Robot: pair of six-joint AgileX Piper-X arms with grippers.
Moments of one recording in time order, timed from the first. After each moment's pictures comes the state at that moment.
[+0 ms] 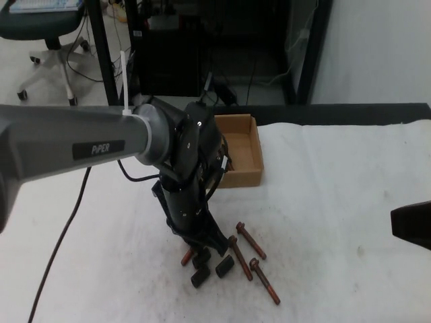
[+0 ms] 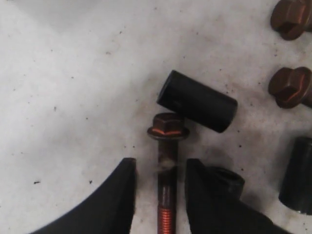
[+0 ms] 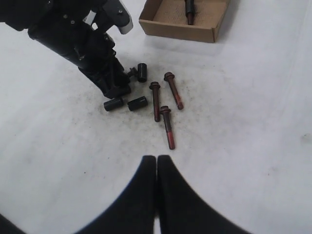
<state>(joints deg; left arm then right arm) -34.0 110.7 -72.9 45.1 0.0 6.4 22.3 36.7 -47.0 56.0 -12.6 9.4</state>
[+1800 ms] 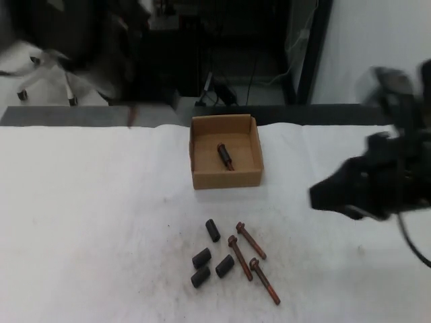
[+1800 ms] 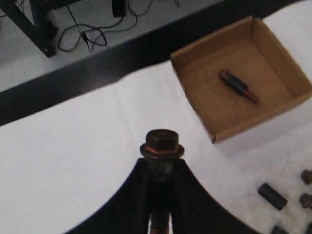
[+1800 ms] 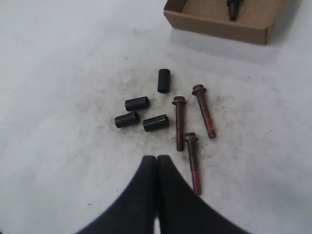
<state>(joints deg) -22.7 77.2 -72.8 43.2 -6.0 3.8 22.3 65.2 -49.2 38.4 -21.7 7.8</state>
